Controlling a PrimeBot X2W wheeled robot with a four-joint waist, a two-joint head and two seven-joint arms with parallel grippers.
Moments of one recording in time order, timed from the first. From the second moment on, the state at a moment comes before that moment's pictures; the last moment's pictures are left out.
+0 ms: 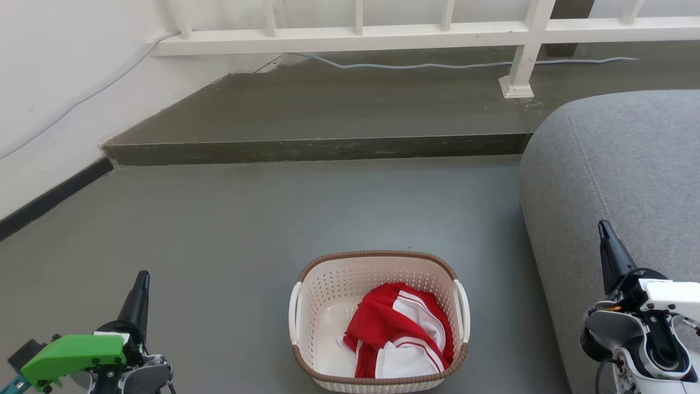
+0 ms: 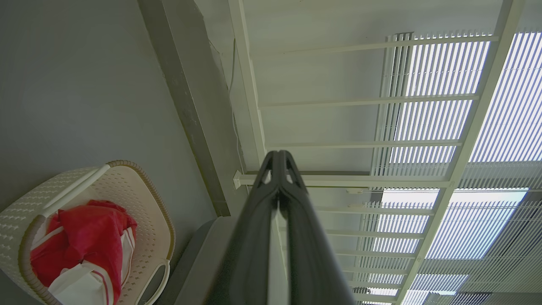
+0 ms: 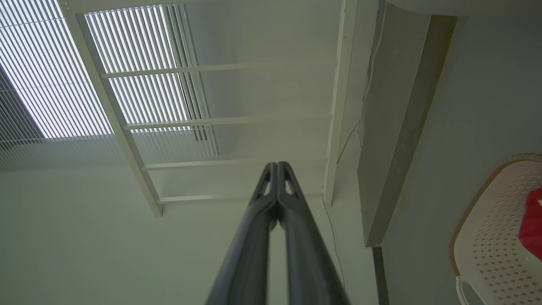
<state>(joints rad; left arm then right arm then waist) -0.05 0.09 -0.01 0.28 -1.68 -0.12 0.04 -0.05 -0.07 -0.09 0.28 1.65 0.11 0.07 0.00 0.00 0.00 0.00</state>
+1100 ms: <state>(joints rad) -0.05 0.09 0.00 0.28 -1.68 -0.12 0.04 -0.05 -0.07 -0.09 0.28 1.65 0.11 0.07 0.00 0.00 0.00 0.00</state>
